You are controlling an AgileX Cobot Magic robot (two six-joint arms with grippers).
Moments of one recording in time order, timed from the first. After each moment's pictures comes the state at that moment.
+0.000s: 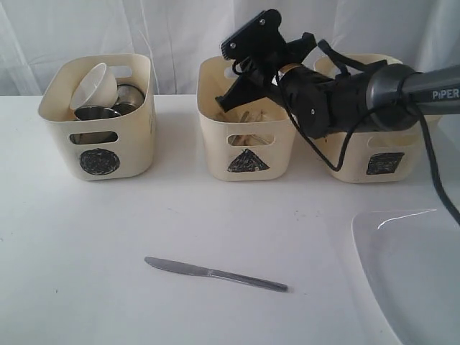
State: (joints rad) left arm 0.09 0.00 0.01 -0.16 0.58 -0.07; right arm 0.32 1.98 -1.30 0.10 -0.45 -0.50
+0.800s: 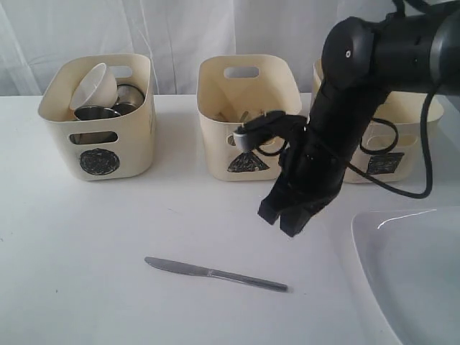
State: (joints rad) left arm 0.09 0.00 0.01 -0.16 0.58 -0.07; right arm 0.32 1.78 -1.30 0.26 1.13 -0.47
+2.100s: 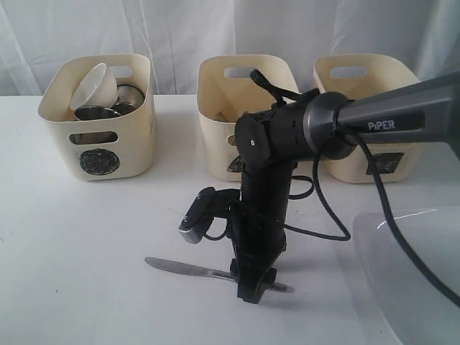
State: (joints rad) left arm 0.09 0.00 0.01 -0.16 0.58 -0.07; right arm 0.52 2.06 -1.32 0.15 1.02 -0.77
